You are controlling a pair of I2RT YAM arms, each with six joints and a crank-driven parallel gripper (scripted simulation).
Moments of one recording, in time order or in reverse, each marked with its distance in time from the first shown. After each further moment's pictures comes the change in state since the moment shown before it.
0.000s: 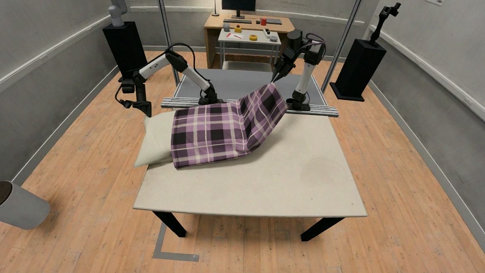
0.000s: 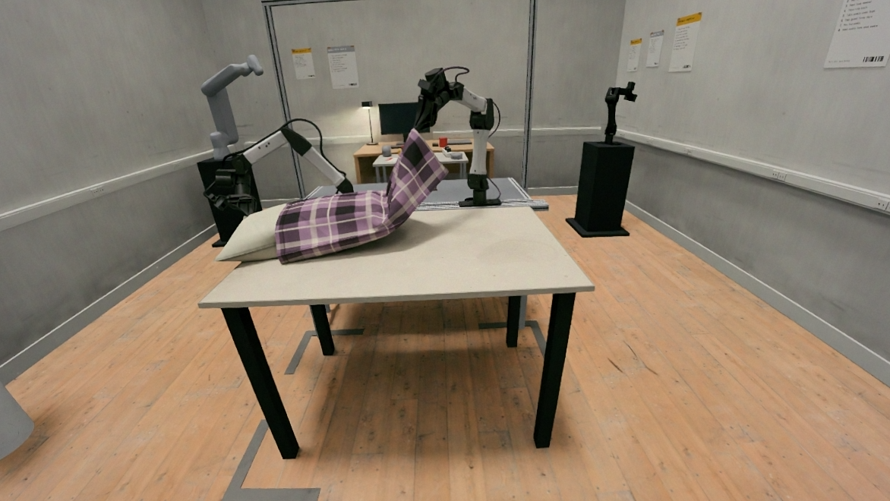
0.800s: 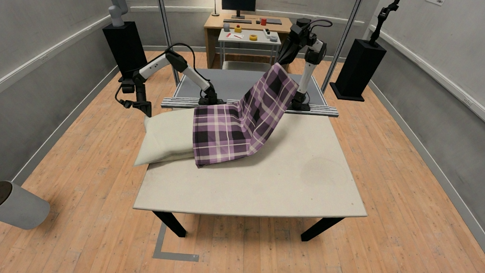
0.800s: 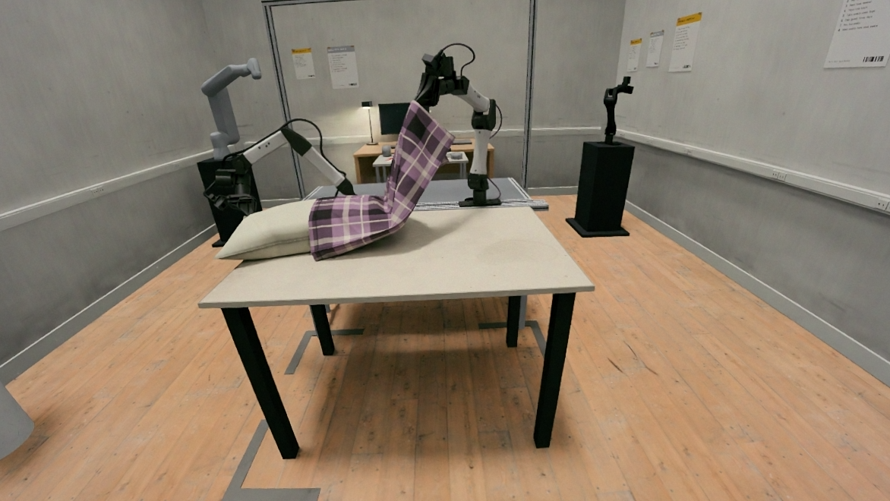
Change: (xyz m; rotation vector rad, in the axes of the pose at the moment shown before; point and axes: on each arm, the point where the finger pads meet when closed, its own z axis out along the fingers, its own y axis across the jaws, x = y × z) left arm -0.073 -0.030 -0.038 0.145 -0.259 0.133; right arm 0.000 0.000 0.000 0.000 0.000 0.000
